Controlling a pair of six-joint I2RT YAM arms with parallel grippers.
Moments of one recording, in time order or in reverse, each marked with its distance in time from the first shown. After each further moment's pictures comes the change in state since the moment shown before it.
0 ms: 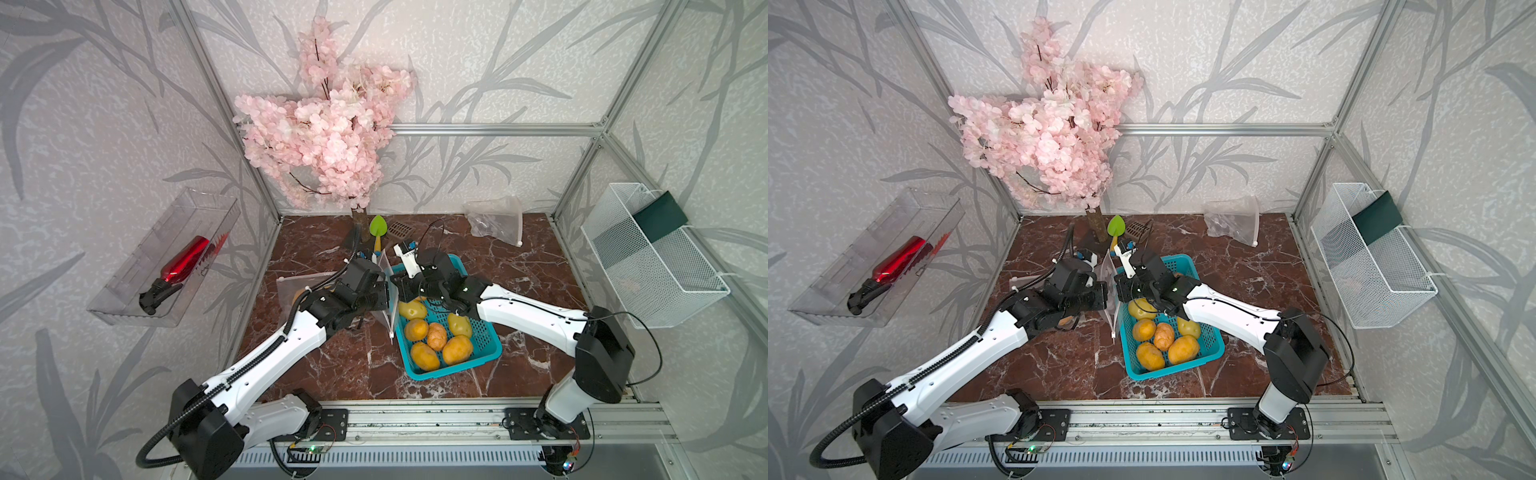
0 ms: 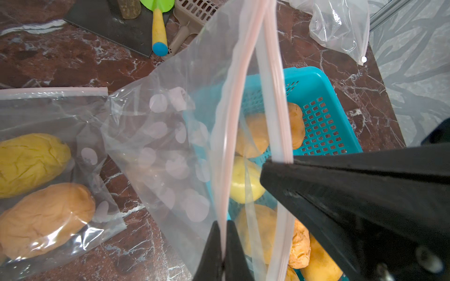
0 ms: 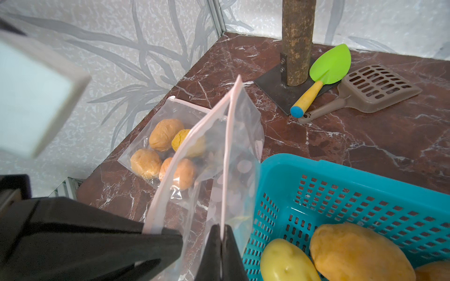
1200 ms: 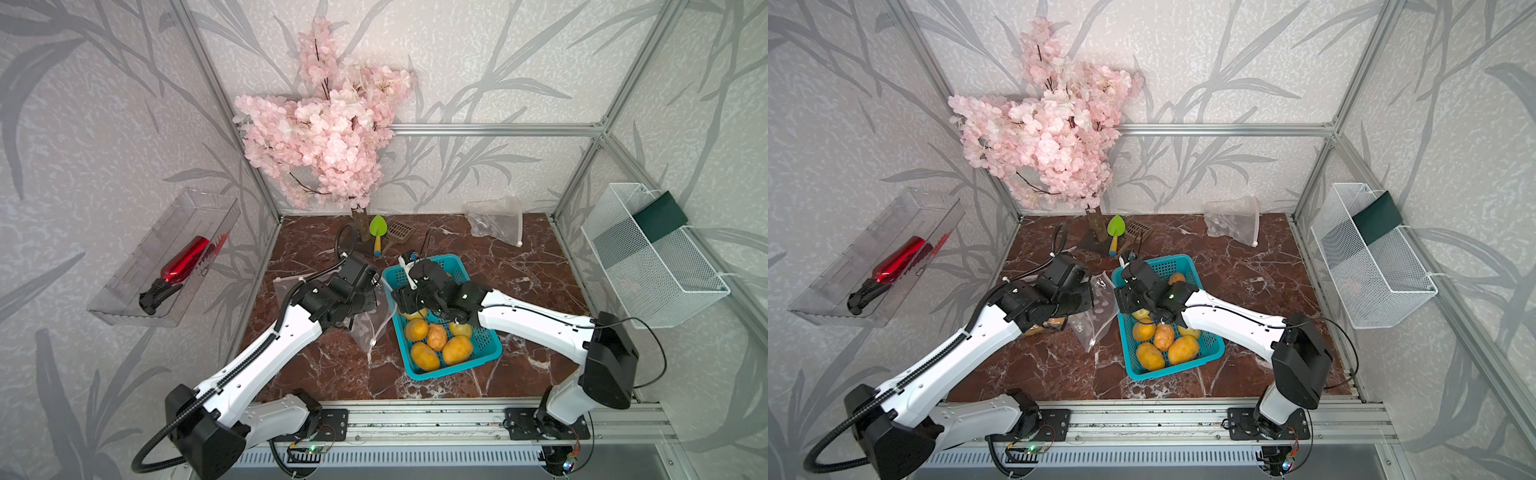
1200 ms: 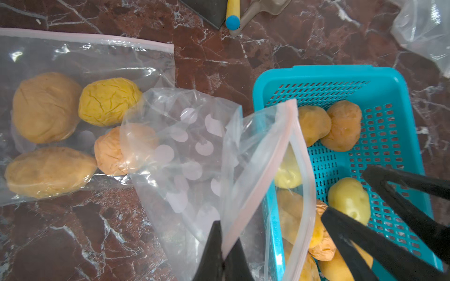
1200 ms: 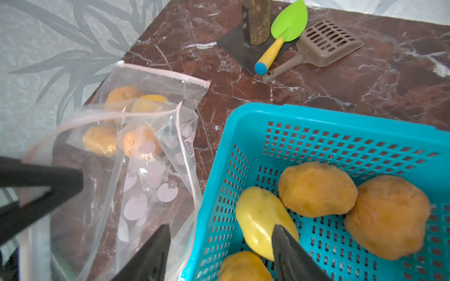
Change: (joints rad) left arm 0.023 -0.031 0.104 -0.309 -0.095 -0.169; right arm 0.086 -0.040 0.068 -0.306 0.231 0.079
